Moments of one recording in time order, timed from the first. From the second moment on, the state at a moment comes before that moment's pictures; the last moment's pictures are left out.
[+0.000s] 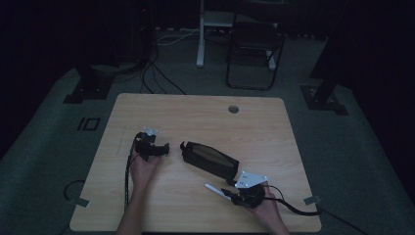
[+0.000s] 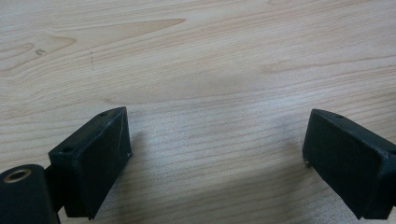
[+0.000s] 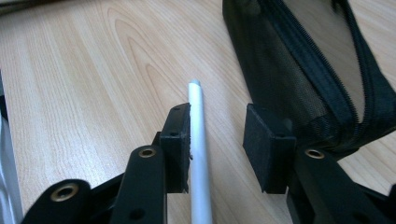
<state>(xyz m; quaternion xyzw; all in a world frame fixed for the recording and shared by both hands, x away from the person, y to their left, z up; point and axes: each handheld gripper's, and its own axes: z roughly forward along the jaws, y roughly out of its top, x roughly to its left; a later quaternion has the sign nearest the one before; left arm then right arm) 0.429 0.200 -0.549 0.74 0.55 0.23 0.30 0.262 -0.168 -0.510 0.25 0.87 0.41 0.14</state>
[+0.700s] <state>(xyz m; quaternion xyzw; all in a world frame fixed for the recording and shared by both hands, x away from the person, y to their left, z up) 0.429 0.200 -0.549 0.74 0.55 0.23 0.30 0.263 -0.157 -0.529 0.24 0.88 0.38 0.13</state>
